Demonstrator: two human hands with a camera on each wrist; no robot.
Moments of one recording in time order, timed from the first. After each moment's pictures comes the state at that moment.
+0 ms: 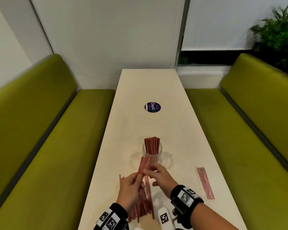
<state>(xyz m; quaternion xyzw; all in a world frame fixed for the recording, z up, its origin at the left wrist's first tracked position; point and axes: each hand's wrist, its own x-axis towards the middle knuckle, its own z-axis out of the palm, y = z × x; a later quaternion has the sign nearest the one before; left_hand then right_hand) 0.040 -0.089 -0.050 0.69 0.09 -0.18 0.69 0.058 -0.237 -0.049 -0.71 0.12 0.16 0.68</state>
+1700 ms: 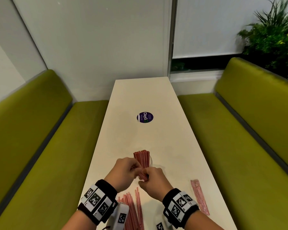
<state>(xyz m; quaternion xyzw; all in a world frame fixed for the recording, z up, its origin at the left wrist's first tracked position) 0.118 -0.123 0.056 0.92 -0.17 -0.13 0.32 0.086 -0.269 -0.008 -0.89 0.00 0.09 0.44</state>
